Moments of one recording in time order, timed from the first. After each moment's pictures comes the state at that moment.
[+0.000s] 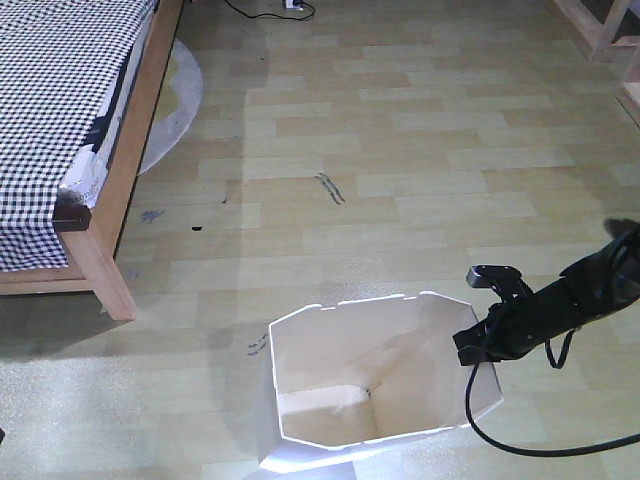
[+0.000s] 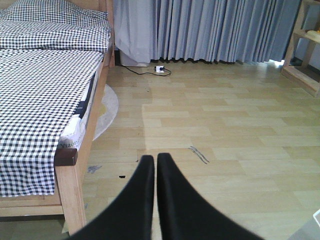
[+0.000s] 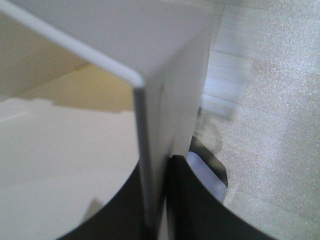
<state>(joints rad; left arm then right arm) -0.01 -0.01 0.03 -0.04 0.27 -0.04 -0.14 2.39 -0.98 1.08 0.54 -1.43</state>
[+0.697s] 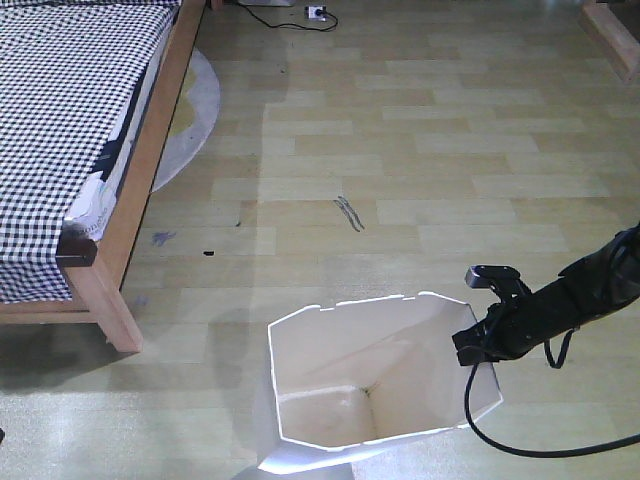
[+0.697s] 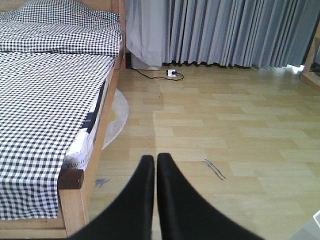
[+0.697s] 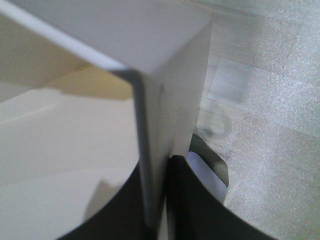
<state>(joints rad) -0.01 -0.01 0.03 -0.04 0.27 -0.04 -0.14 2.39 -0.98 1.08 0.54 -1.43</state>
